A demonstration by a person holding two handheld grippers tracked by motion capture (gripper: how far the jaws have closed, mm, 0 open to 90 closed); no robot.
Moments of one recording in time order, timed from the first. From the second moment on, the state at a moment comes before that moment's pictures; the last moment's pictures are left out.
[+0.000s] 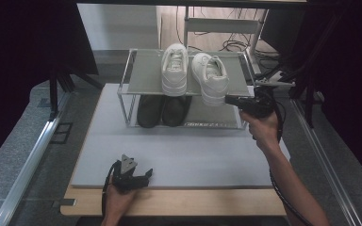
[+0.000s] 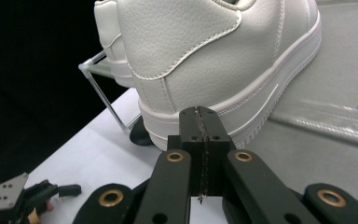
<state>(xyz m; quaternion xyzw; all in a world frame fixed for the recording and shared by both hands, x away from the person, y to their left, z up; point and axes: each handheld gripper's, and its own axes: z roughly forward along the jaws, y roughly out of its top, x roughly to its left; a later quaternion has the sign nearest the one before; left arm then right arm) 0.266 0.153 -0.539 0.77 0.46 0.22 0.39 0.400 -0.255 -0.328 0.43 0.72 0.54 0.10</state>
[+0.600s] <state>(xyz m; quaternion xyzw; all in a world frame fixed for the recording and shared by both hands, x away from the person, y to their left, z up) 0.266 0.153 -0.539 0.77 0.46 0.22 0.39 0.428 -0.235 -0.329 0.44 0.71 0.54 0.11</state>
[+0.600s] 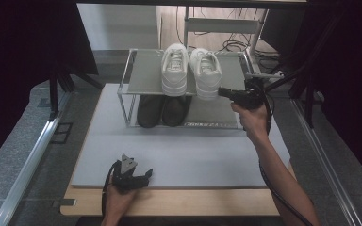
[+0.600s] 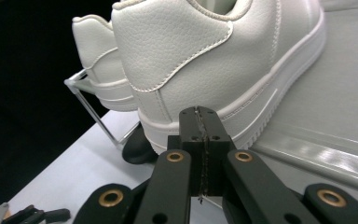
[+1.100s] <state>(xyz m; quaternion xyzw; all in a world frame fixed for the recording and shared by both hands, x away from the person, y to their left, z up) 0.266 0.152 -0.539 0.77 0.46 0.22 0.39 0.431 -0.208 -0.330 0.42 0.72 0.55 0.09</state>
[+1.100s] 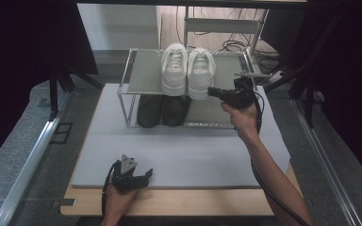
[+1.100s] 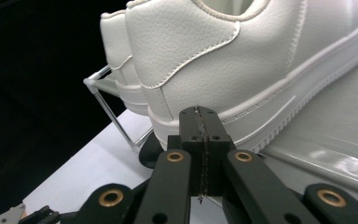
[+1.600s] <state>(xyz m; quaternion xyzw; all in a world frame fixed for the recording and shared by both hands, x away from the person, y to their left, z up) 0.266 0.152 -0.539 0.77 0.46 0.22 0.39 0.425 -0.208 -0.332 0.41 0.73 0.54 0.09</state>
